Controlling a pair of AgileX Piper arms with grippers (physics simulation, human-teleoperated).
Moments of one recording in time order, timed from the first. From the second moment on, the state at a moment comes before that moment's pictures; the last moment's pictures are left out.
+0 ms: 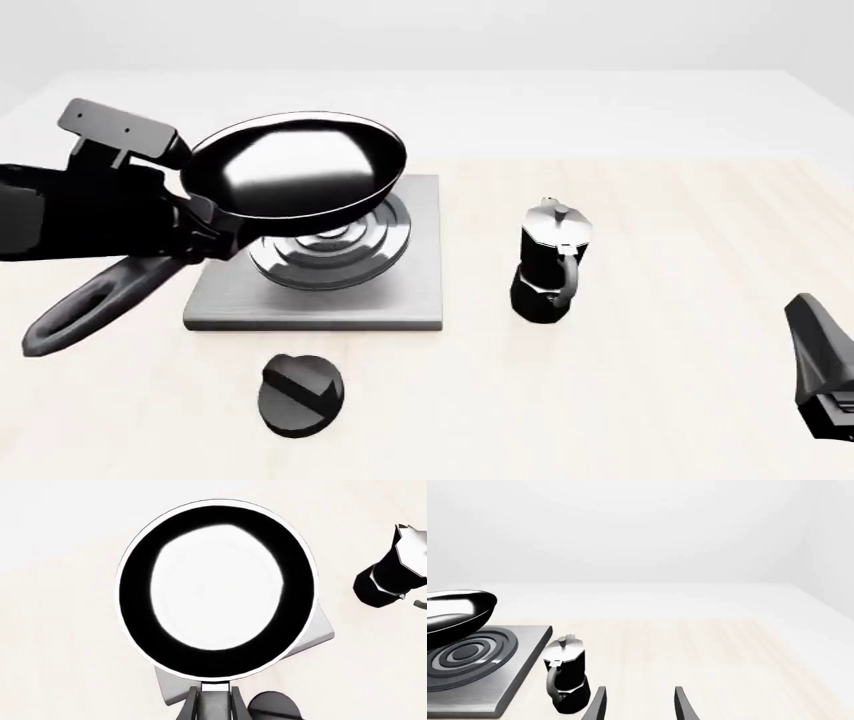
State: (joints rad) left arm -0.30 1.13 -0.74 0.39 0.10; right arm 0.00 0.01 0.00 -0.01 0.00
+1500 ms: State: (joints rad) left arm -0.33 1.29 -0.70 0.21 0.11; right arm 0.00 0.01 0.00 -0.01 0.00
